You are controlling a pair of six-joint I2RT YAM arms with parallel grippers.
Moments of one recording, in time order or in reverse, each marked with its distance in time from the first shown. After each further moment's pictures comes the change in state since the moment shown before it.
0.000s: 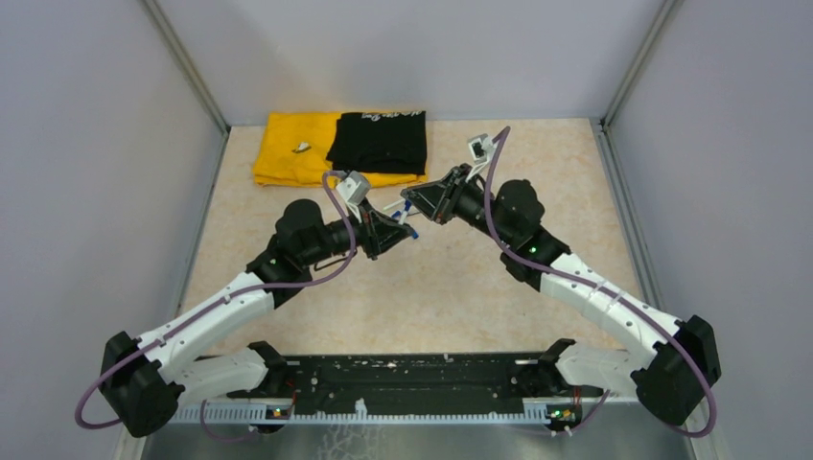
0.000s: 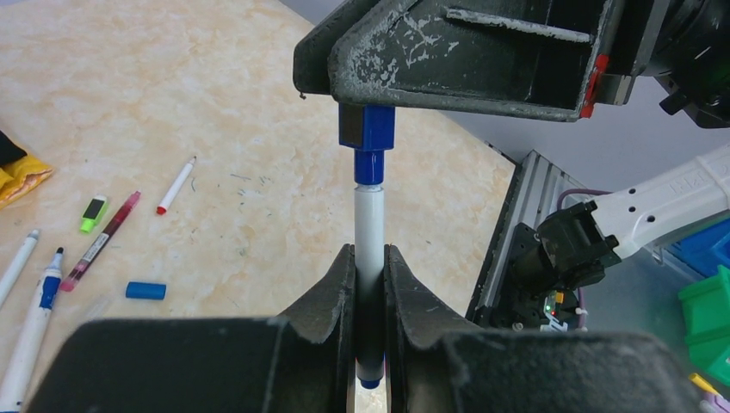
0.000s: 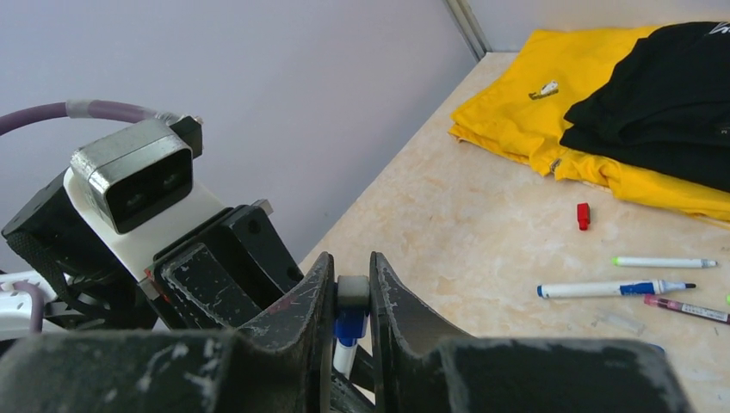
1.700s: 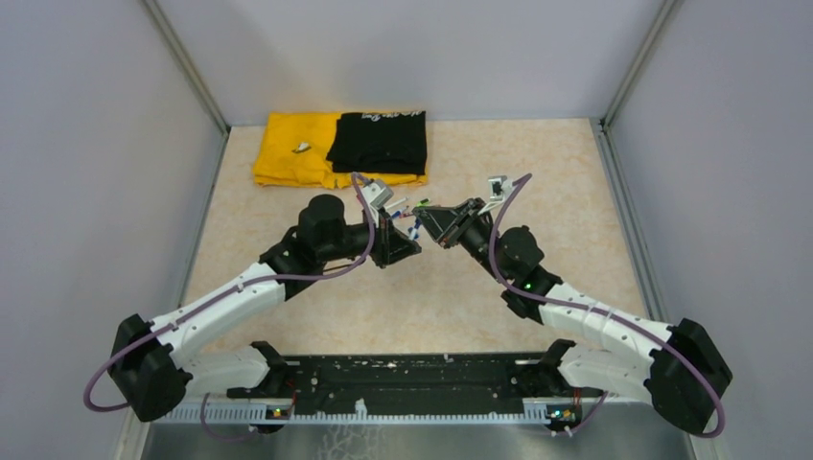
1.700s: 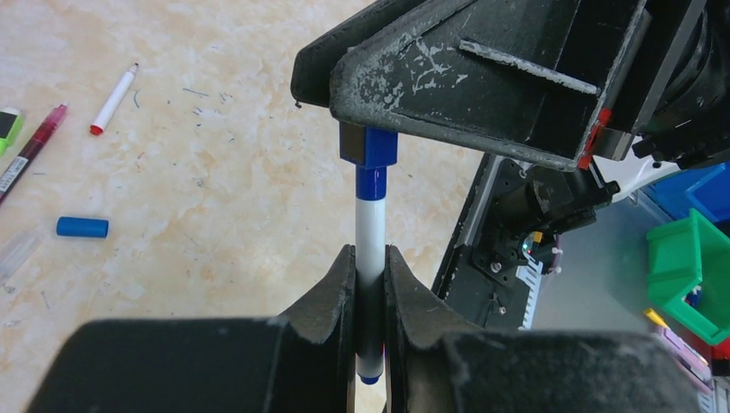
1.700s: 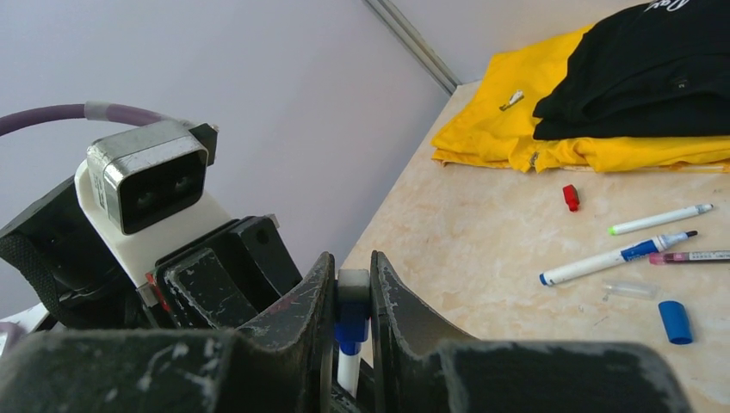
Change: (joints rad) left arm -0.023 0.087 0.053 -0.152 0.032 -0.019; right arm 0.109 -0.084 -0.351 0.353 0.284 0.153
